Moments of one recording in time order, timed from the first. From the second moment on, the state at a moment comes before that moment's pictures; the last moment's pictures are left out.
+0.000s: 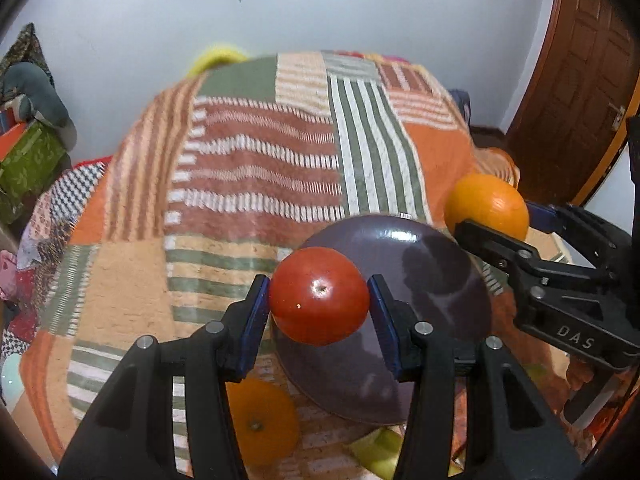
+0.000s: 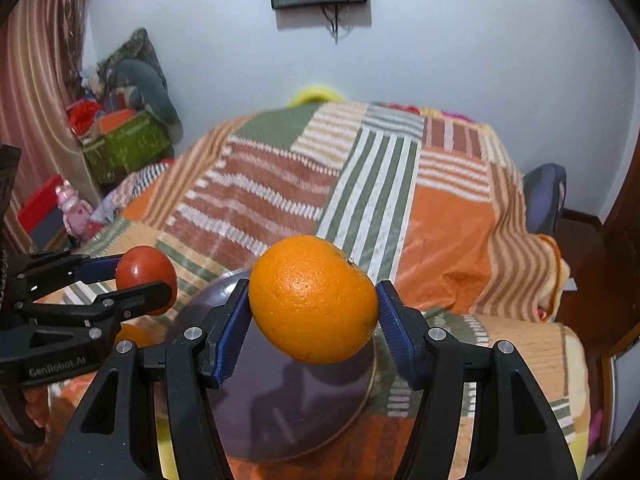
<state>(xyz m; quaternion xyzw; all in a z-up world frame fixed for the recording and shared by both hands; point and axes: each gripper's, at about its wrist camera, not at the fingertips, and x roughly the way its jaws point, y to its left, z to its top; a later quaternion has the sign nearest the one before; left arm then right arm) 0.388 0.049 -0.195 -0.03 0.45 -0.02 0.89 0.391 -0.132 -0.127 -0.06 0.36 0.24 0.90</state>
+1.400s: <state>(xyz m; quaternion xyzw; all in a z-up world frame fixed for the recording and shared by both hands) 0.283 0.062 -0.182 -0.01 0.45 -0.01 0.89 0.283 -0.168 -0.116 -0.12 0.39 0.24 0.88</state>
